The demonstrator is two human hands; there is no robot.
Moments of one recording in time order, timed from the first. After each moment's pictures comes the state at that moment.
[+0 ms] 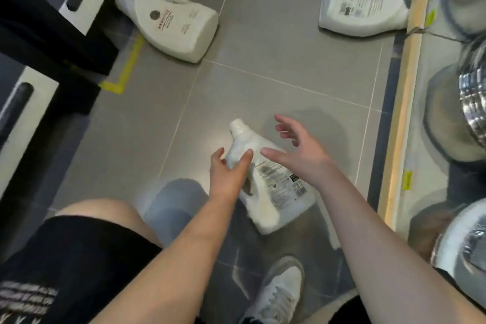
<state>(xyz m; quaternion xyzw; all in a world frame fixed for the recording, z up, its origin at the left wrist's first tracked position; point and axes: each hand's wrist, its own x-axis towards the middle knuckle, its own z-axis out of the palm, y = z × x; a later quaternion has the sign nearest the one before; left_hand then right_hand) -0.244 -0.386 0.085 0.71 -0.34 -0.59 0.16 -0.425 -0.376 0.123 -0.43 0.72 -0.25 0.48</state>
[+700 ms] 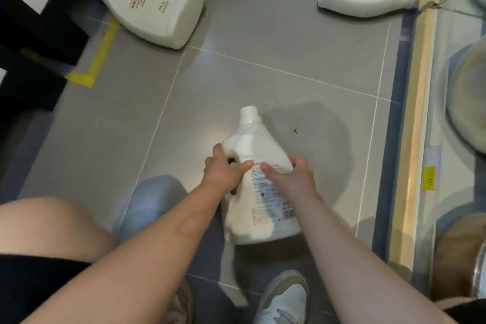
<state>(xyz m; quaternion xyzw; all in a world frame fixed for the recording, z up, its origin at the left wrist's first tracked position) -0.251 -0.413 -0.015 0.68 -0.50 -0.54 -0.05 -0.409 -0.337 -0.016 -0.19 0.85 -0.18 0.45</state>
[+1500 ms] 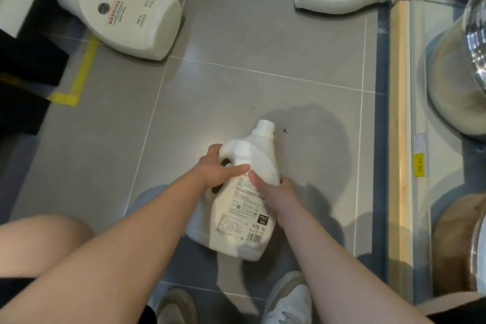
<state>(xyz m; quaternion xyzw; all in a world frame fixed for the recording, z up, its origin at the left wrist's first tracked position) -0.243 -0.447 -0.026 0.60 -0.54 -0.58 -0.11 -0.385 -0.321 -0.023 0.02 0.76 -0.31 0.57</state>
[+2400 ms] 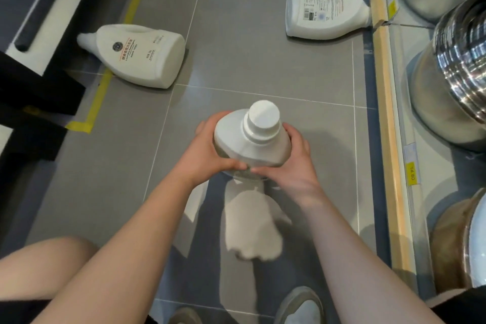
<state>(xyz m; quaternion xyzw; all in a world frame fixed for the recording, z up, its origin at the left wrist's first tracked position) -0.240 -0.485 0.057 0.45 -0.72 -0.52 0.12 -0.426 -0.362 0.051 -0.32 0.76 -0.40 0.40</state>
